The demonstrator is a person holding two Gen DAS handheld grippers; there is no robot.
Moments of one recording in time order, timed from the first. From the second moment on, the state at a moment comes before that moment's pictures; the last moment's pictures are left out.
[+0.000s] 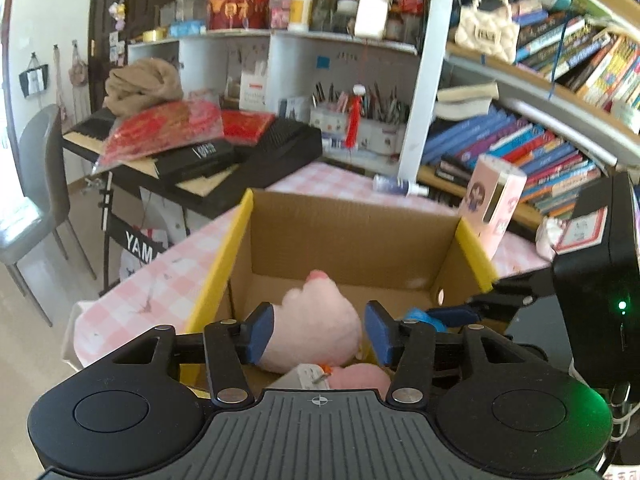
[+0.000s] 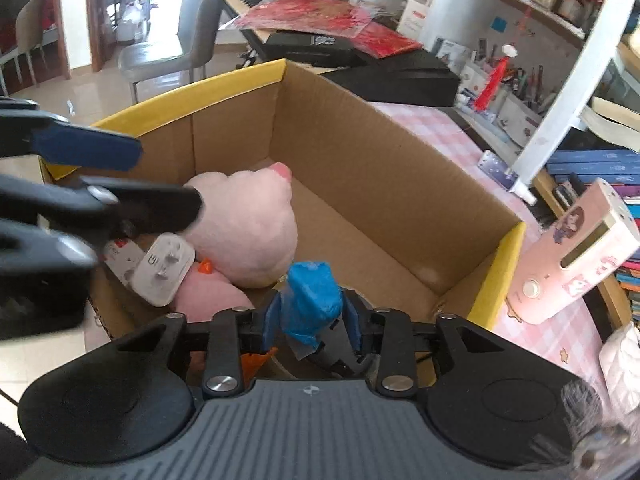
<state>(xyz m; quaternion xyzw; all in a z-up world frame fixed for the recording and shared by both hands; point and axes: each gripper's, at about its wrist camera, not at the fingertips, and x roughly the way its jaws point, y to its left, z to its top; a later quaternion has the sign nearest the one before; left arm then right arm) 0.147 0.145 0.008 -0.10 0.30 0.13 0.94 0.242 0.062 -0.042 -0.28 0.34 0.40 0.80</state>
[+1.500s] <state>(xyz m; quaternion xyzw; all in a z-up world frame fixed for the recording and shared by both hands) -0.008 0.056 0.011 -0.02 0.29 0.00 0.96 -0.020 -0.079 -0.018 -0.03 0.31 0.01 0.95</state>
